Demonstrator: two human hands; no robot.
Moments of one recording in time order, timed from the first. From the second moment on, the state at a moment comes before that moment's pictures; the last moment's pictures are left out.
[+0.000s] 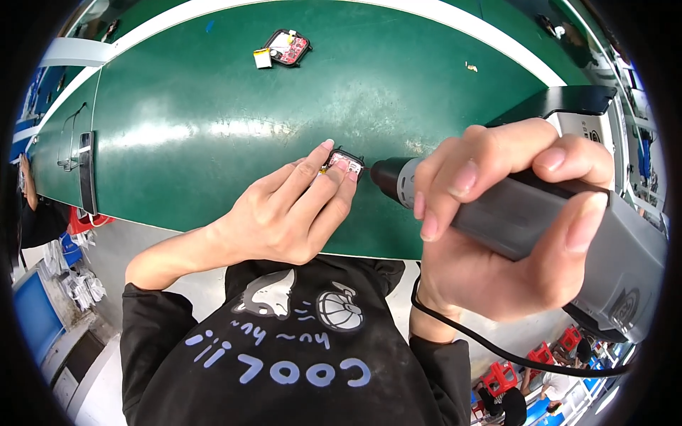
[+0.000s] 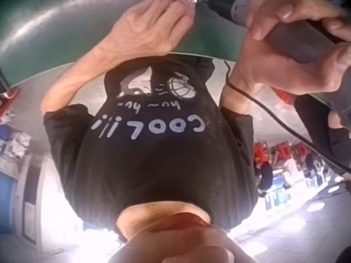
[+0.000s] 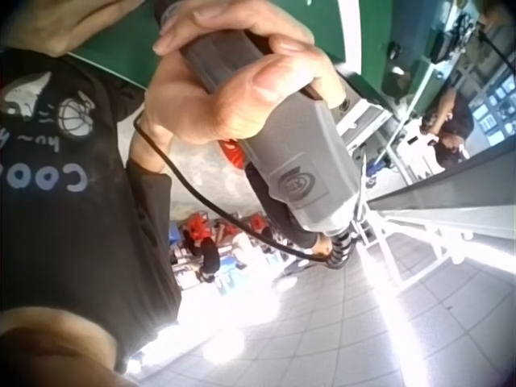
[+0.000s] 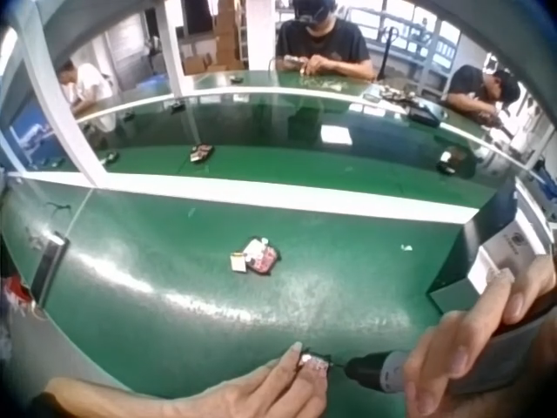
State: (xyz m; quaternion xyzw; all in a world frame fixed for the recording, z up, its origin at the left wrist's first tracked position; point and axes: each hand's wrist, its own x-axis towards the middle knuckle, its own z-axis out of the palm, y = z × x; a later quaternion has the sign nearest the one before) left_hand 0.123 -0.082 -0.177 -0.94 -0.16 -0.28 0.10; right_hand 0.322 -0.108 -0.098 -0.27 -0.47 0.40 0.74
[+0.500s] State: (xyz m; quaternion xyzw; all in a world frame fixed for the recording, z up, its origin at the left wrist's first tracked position) left_hand 0.126 -0.087 -0.178 -0.94 -0.18 -0.28 0.07; right_hand 0.316 -0.108 -0.098 -0.29 -0.46 0.40 0.74
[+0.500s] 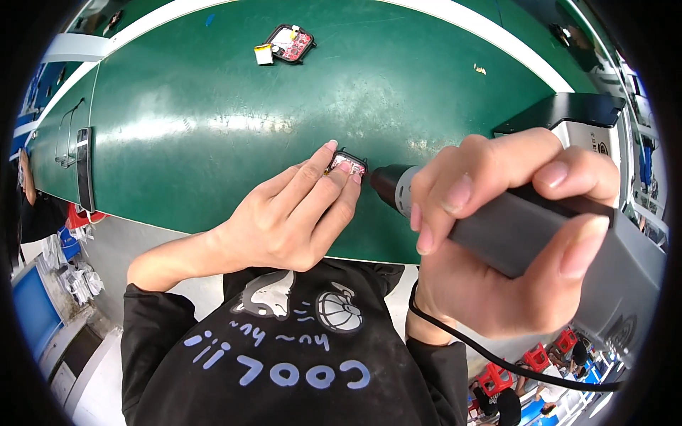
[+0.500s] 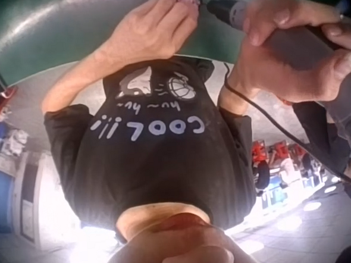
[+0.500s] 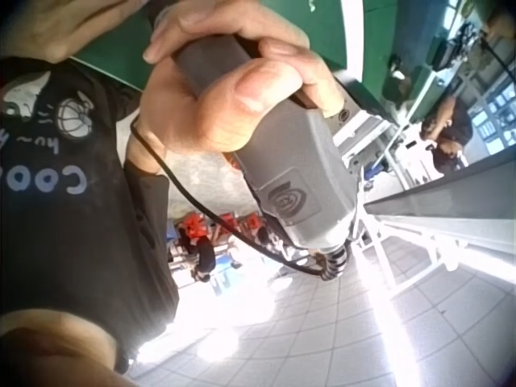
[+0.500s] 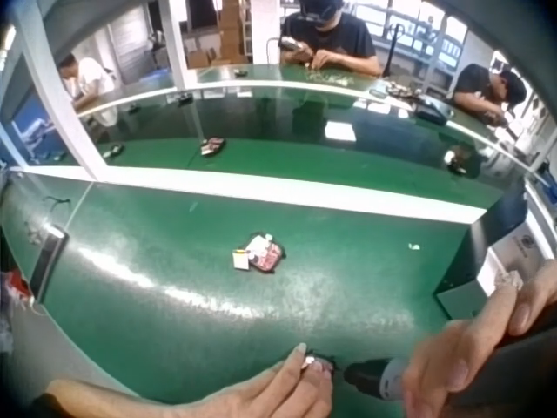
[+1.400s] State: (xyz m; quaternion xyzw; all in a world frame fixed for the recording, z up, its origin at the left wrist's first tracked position) left_hand 0.134 -0.096 -0.169 -0.94 -0.23 -0.26 0.01; right_hand 0.311 -0.106 -0.109 -0.28 -0.47 0.40 0.73
